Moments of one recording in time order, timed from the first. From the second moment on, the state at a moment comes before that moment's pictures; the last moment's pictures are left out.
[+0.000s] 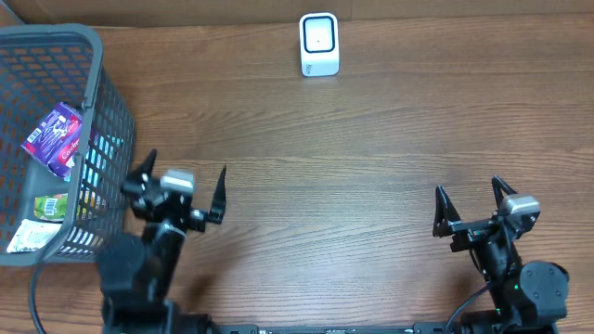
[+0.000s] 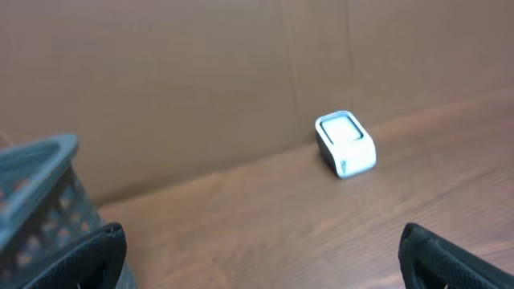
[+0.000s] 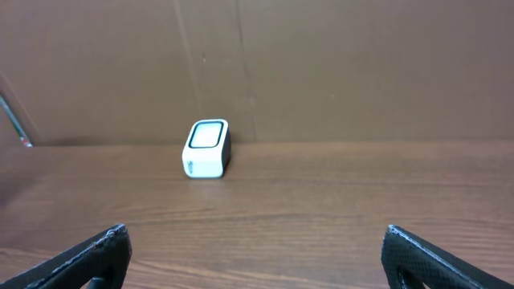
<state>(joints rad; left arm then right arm) 0.05 0.50 0.63 -0.27 0.21 0.24 0.09 0.16 0.32 -0.23 -0.12 0.12</state>
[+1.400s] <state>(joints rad) 0.41 1.50 2.18 -1.21 0.16 -0.07 0.09 1.15 1.25 -0.91 -0.36 0.09</state>
